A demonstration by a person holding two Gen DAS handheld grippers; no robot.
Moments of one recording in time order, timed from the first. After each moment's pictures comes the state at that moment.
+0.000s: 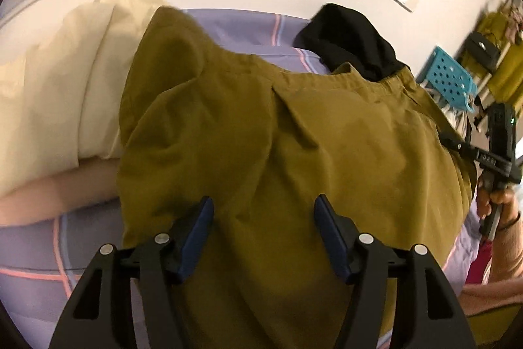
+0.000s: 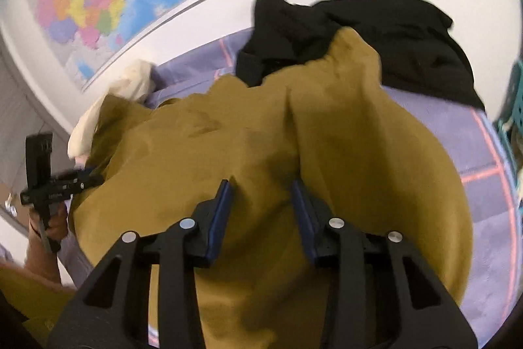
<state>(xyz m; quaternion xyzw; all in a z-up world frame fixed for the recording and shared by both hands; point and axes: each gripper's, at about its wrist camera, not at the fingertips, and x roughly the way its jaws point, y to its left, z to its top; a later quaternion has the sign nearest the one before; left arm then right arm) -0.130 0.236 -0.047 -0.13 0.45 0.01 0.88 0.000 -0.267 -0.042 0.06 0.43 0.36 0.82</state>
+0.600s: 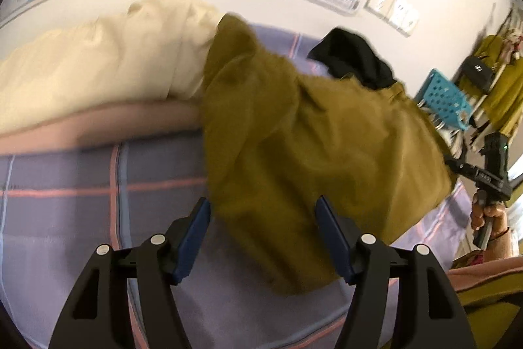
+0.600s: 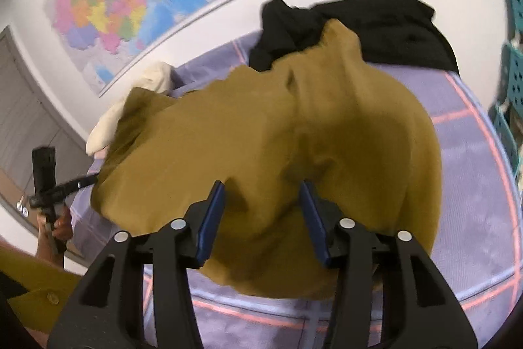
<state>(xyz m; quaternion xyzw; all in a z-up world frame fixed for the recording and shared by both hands) -0.225 0.252 -0.038 -0.16 0.42 0.04 0.89 -0.059 -0.307 -0.041 0.08 0.41 0.38 0.83</state>
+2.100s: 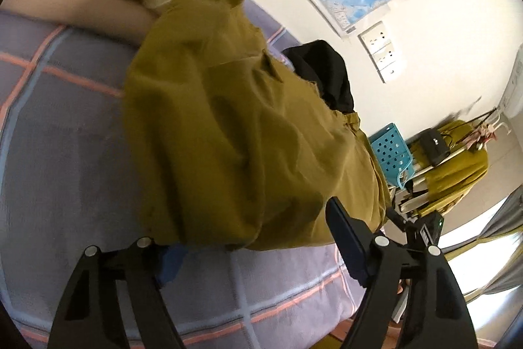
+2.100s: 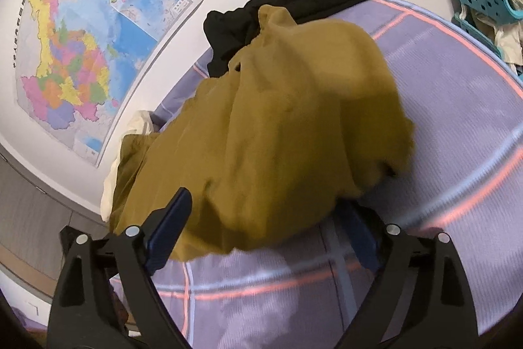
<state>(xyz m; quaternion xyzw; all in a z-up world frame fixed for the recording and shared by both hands) -0.235 0.228 -0.076 -0.40 0.37 -0.03 0.84 -0.081 -0.340 -0.073 0.25 0.44 0.29 0.81</state>
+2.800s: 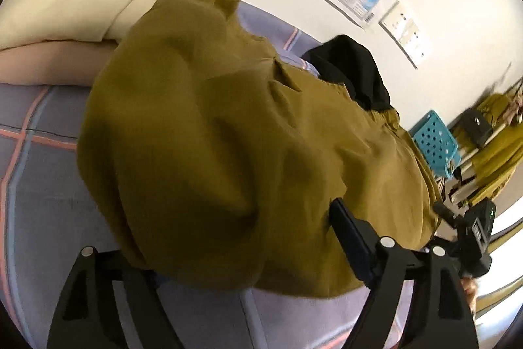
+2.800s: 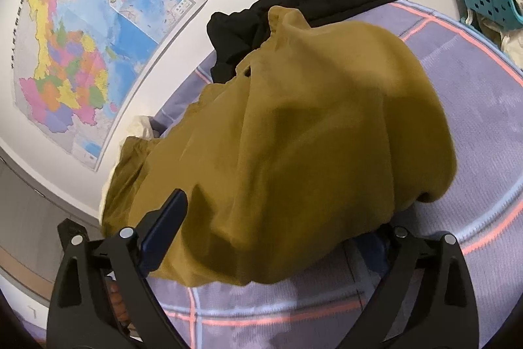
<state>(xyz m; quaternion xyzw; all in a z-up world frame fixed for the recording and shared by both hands) -0.191 0.215 -0.069 -0.29 0.38 0.04 0.87 -0.063 -0.312 -0.072 0.25 0.43 0.28 0.82</state>
